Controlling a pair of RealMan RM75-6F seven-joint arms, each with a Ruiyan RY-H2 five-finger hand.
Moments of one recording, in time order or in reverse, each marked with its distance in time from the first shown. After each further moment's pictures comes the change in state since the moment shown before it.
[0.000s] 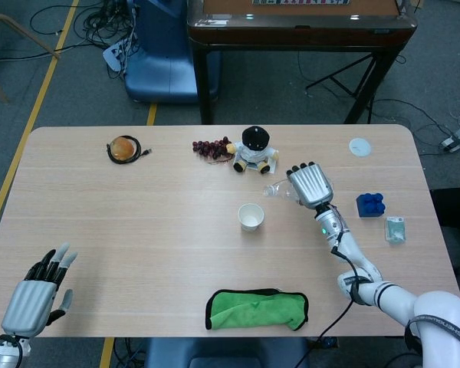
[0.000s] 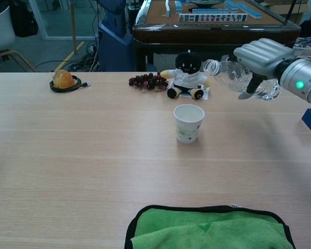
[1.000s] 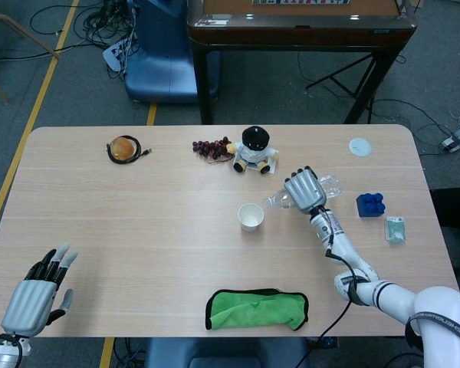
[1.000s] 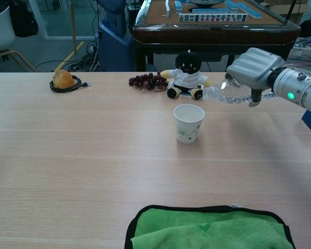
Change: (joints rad) left arm -0.001 0.007 -0.003 -0.003 0.000 -0.010 -0.011; right arm 0.033 0.030 -0.042 -0.089 0.111 -0.079 -0.452
